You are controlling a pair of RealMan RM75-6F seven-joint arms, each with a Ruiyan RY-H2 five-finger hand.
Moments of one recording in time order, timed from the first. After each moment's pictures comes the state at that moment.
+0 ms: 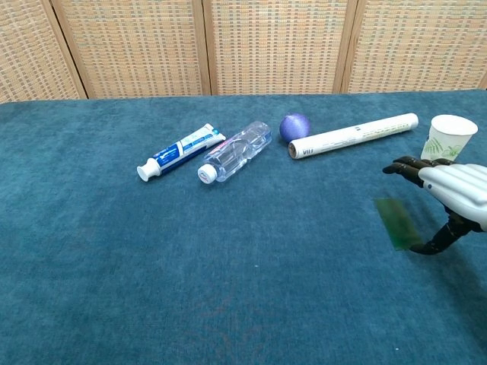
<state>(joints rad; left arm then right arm) -0.13 -1.15 0.00 -1.63 1.54 1.43 0.12 0.42 -1.66 0.16 -1.41 -1.16 1.14 -0.54</state>
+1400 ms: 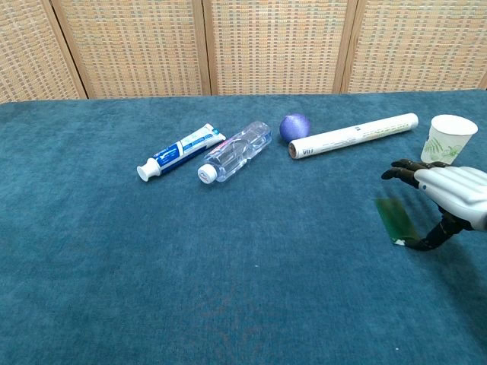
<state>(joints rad) -0.13 -1.15 0.01 -1.63 1.55 1.43 0.11 0.45 -1.70 0.16 -1.32 -1.13 1.12 -0.48</state>
